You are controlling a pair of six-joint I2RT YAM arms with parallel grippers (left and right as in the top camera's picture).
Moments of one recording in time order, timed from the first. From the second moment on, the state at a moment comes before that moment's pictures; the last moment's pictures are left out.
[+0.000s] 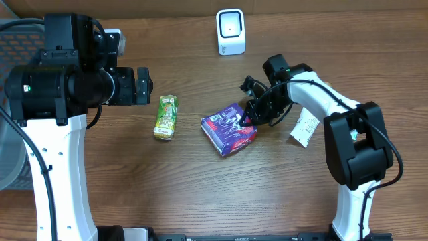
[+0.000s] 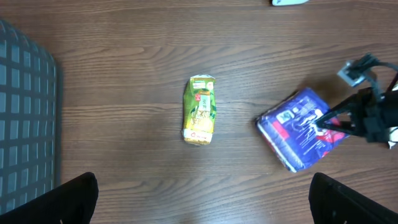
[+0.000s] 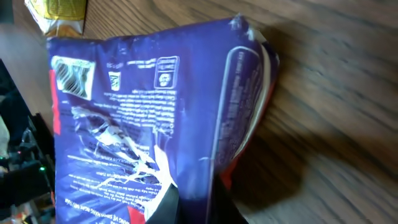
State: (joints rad) left arm 0.00 1.54 2.05 -1.57 0.07 -0.01; right arm 0.33 2.11 1.50 -0.92 -0.70 -0.13
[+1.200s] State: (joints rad) left arm 0.00 1.54 2.05 -1.57 0.07 -0.01; right arm 0.42 1.57 1.58 -0.75 -0.06 0.39
